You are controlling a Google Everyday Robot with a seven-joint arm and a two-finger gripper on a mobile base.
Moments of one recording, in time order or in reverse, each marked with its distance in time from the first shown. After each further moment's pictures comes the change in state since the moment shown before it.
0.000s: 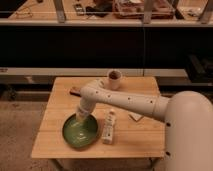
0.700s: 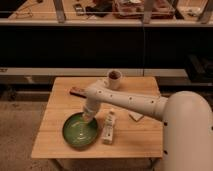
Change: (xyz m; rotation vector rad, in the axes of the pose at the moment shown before) arm -0.027 0.038 0.009 -0.016 -0.071 0.079
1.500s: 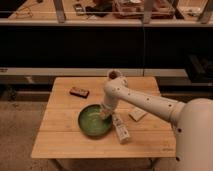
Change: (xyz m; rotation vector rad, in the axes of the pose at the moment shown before) arm -0.058 0.084 -0.026 -0.047 -0.003 0.196
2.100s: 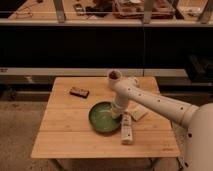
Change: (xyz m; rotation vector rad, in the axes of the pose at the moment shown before) arm -0.035 0.054 -0.019 -0.068 -0.010 0.107
